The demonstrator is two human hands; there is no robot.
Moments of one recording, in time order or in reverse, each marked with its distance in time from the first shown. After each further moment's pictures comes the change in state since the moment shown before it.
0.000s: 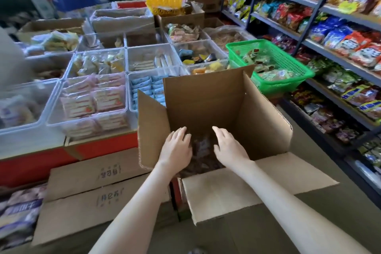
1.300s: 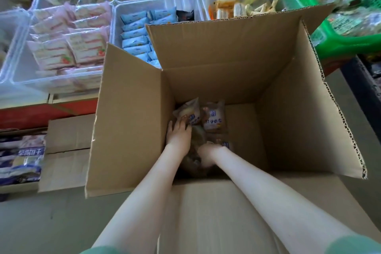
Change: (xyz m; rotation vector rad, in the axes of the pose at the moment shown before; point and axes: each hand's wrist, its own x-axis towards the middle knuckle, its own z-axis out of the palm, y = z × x) left_hand 0.079 -0.011 0.132 0.186 -0.704 -0.345; right_hand 0.113 0.038 0.137 -0.178 -1.091 -0.271
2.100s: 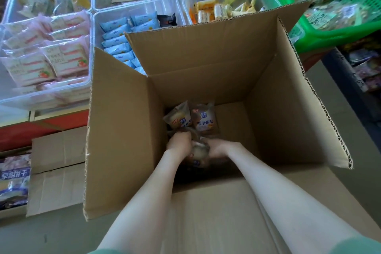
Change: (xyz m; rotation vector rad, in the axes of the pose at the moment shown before) left_hand 0.012 0.020 -0.007 -0.541 -0.144 -0.031; right_hand 0.001 0.059 0.004 0.578 0.080 0.037
